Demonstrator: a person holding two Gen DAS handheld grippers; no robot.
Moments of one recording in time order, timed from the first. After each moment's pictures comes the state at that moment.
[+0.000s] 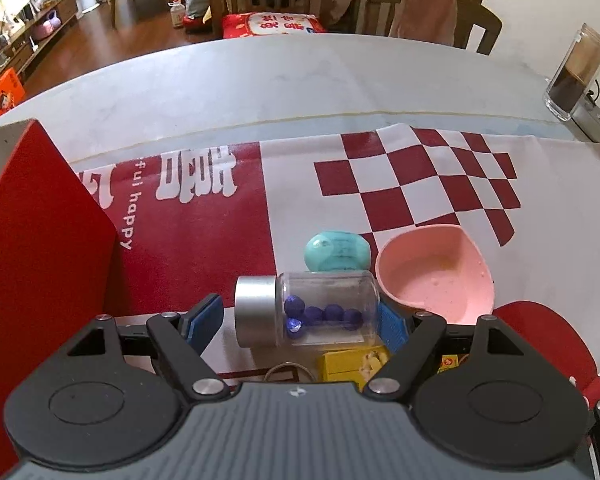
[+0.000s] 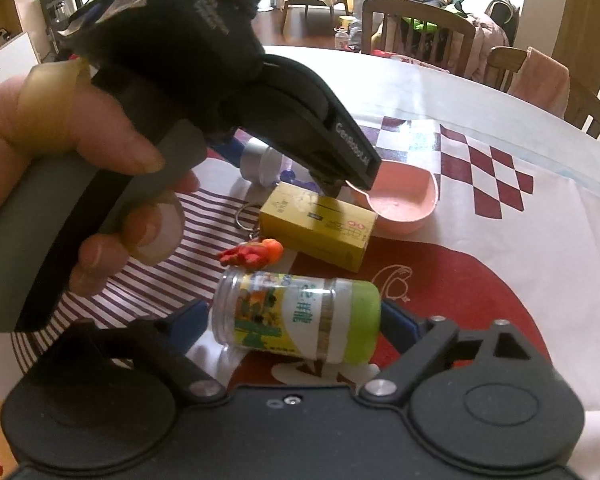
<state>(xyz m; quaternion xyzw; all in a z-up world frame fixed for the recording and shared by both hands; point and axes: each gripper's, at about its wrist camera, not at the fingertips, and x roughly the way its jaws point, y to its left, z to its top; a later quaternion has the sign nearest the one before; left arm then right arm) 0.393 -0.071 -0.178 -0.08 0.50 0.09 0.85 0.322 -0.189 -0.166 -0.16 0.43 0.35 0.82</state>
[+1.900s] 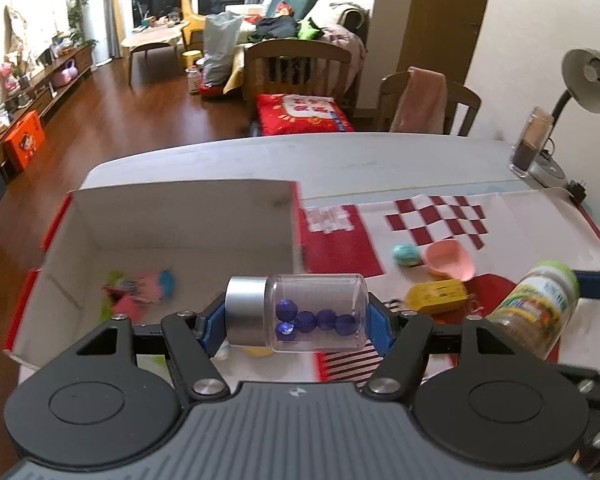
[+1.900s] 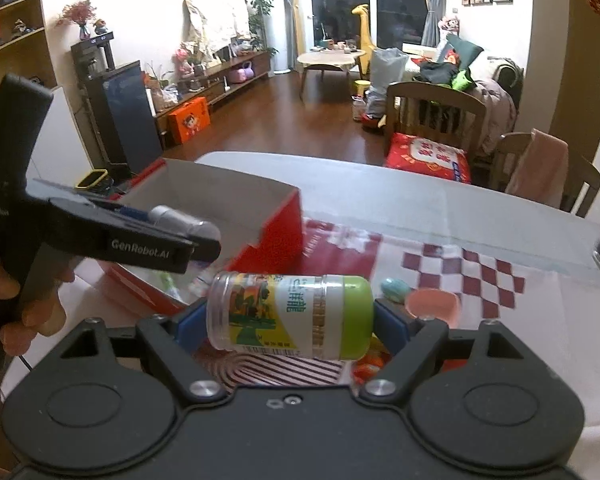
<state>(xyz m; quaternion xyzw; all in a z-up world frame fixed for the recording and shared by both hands) 0.209 0.039 -0.037 -0.08 0.41 0.08 0.90 0.248 -0.142 -0.017 -0.12 0.35 0.39 0.84</state>
